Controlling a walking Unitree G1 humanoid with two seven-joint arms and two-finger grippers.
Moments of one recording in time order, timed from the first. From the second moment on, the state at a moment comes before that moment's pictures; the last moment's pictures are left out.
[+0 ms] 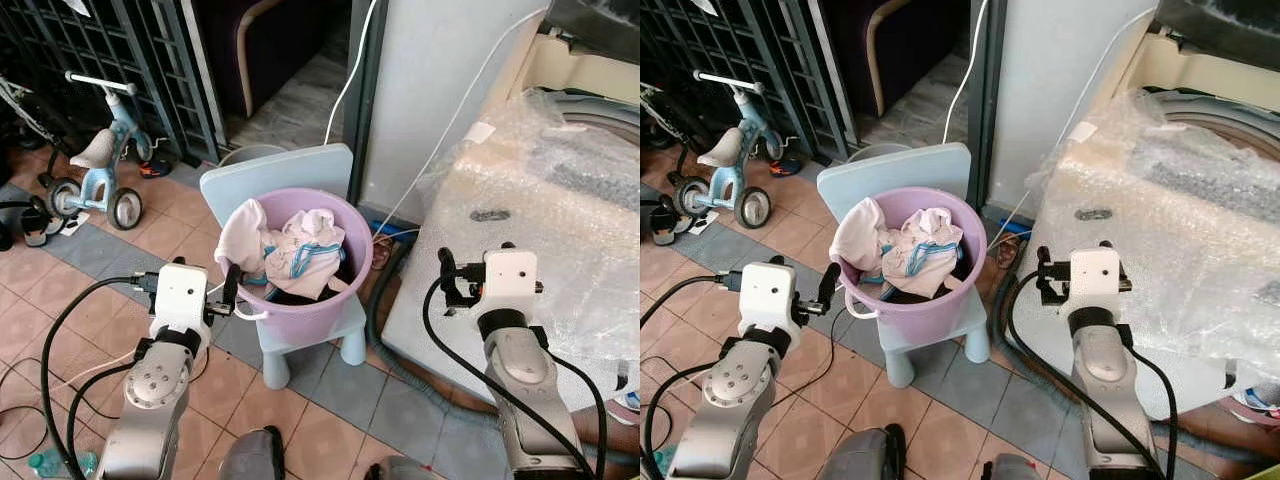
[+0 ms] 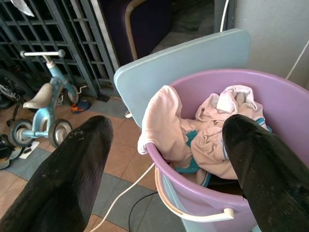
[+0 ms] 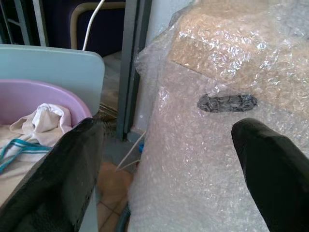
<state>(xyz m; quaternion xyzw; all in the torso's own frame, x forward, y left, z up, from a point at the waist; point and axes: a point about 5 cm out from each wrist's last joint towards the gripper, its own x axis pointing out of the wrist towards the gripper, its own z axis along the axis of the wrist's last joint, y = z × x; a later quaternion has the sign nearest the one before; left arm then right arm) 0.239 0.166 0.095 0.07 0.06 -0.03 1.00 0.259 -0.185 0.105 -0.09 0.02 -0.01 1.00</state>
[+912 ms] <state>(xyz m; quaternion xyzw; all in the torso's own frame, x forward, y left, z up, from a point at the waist) 0.241 0.159 0.089 0.01 0.09 0.01 1.00 0.281 -0.172 0.100 -0.13 0.05 0.08 0.99</state>
